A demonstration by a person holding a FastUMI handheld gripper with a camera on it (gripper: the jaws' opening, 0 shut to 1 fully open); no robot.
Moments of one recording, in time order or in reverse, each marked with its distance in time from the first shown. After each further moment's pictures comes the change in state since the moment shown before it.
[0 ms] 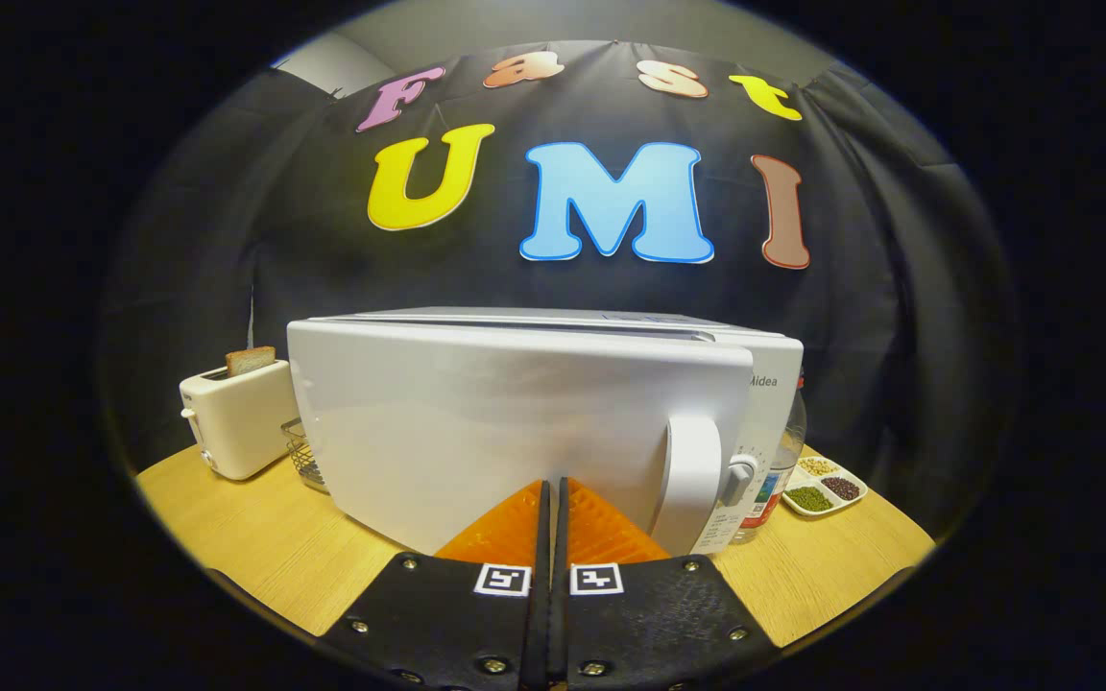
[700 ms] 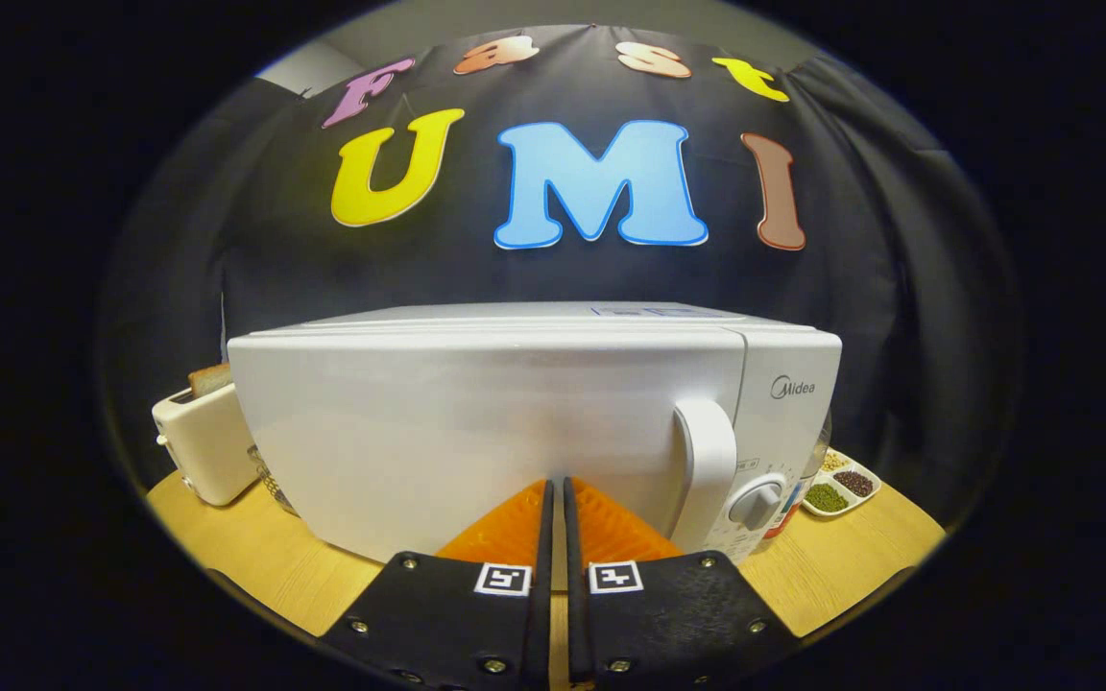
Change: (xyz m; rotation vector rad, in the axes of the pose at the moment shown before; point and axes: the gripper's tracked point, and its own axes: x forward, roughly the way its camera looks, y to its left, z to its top) arm 0.041 -0.004 0.006 0.024 0.035 -0.056
